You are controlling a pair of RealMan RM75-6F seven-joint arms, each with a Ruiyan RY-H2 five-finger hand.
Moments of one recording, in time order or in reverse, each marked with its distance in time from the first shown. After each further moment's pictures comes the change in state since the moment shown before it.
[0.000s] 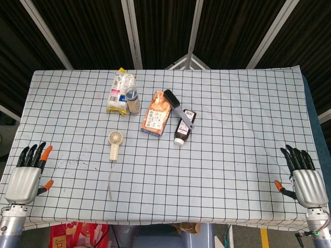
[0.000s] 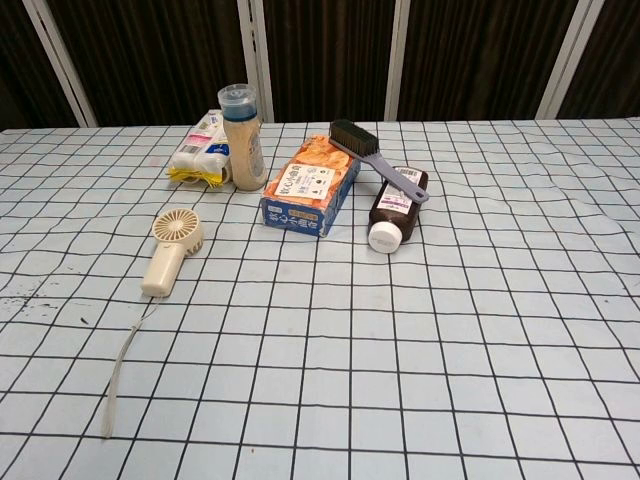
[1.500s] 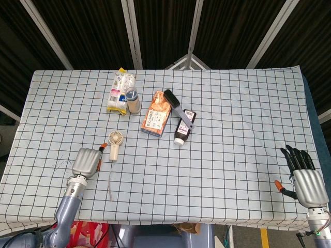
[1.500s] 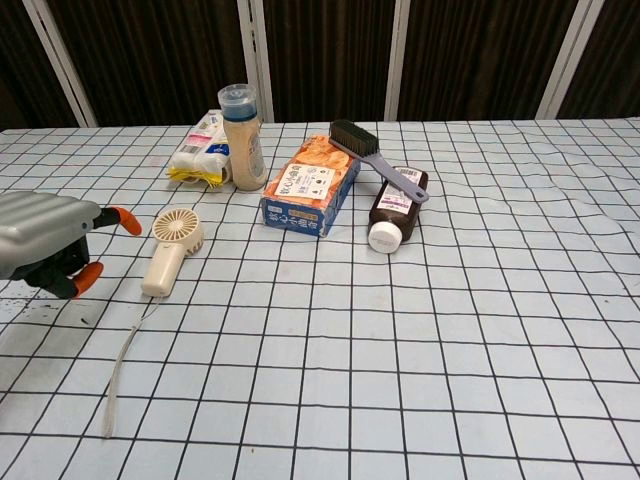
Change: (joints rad) left arm -0.355 -0.339 -0.153 0.019 -0.518 -0.336 0.500; right arm 0.004 0.008 -0.003 0.006 -0.004 -0.009 0.029
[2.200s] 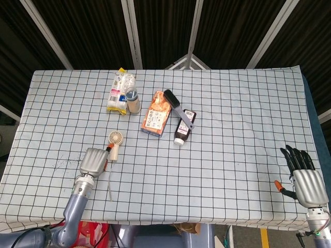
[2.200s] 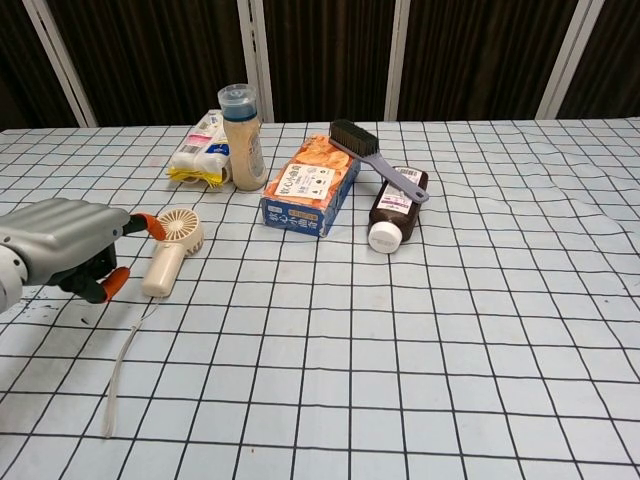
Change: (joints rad) left arm -0.058 -0.062 0.021 0.051 -0.027 0.013 -0.001; right arm 0.000 0.000 0.001 -0.002 0.002 0.000 -0.002
